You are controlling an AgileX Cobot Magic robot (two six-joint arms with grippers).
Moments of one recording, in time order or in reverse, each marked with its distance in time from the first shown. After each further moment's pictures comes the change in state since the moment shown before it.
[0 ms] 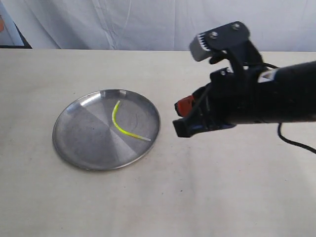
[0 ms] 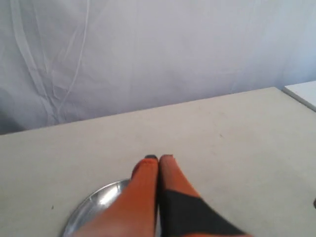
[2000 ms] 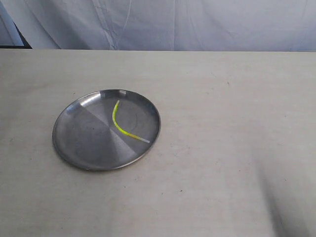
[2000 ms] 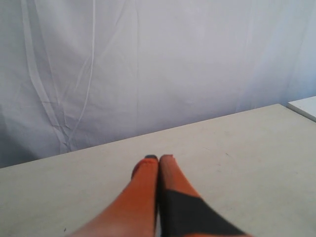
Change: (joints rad) left arm 0.004 -0.126 0.016 0.010 -0.016 -0.006; right arm -0.517 -1.188 0.746 -0.519 -0.064 0.594
